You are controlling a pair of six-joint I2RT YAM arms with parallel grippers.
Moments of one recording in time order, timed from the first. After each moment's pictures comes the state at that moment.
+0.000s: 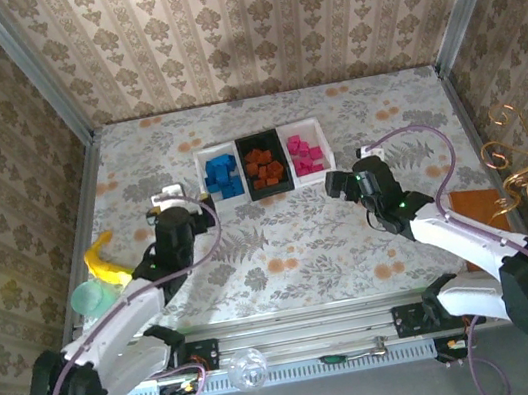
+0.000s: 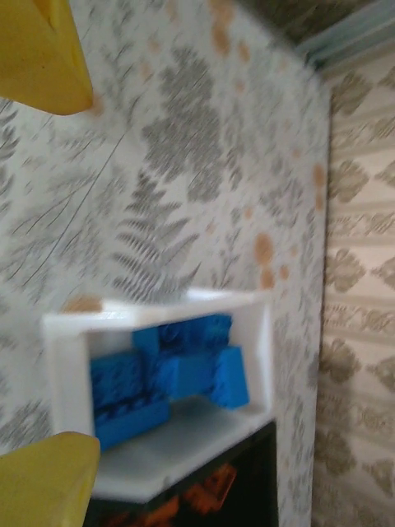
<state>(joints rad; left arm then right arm) -0.53 1.00 0.48 0.13 -0.49 -0.21 0.44 1.16 0.62 -0.08 0.32 0.53</state>
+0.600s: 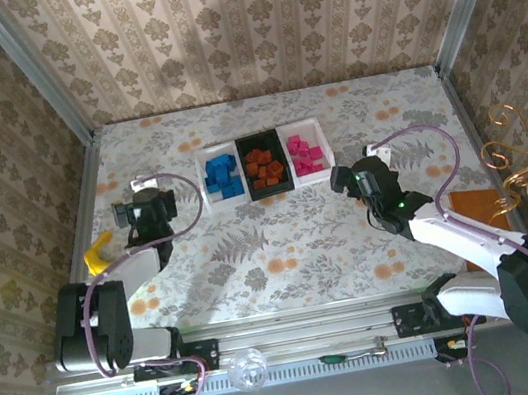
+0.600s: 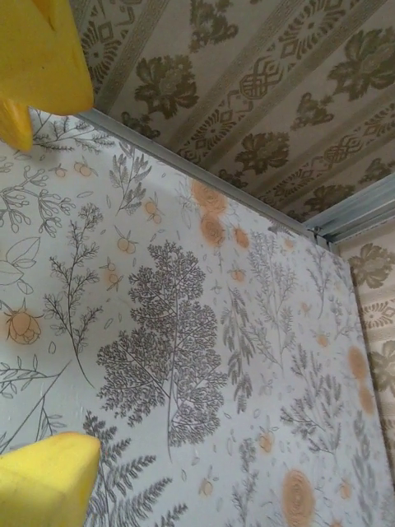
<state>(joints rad) -0.18 1.38 0.51 0.42 -0.51 0.12 0.44 1.17 0.62 -0.06 0.42 0.58</state>
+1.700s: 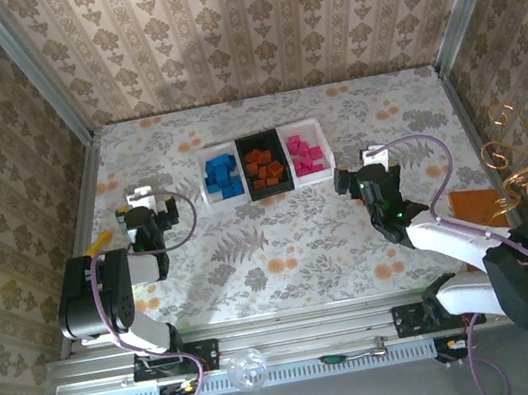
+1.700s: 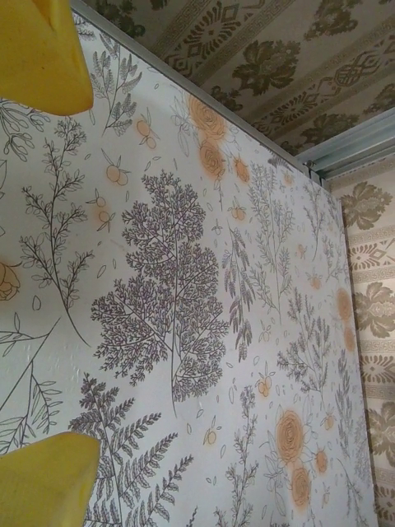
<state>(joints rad) -0.05 1.56 0.37 0.86 -0.21 0.10 0.41 1.22 0.50 0.27 0.51 0.26</state>
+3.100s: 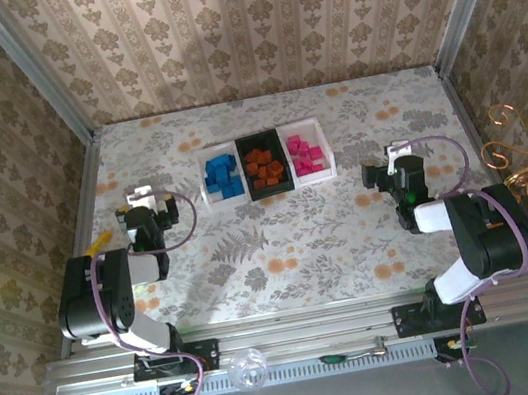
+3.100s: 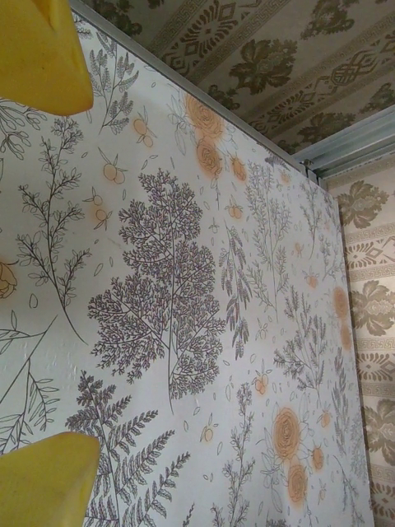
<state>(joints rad) -0.05 1.56 0.37 0.87 -0.21 0.10 0.03 1.53 0.41 0.70 0.16 0.05</state>
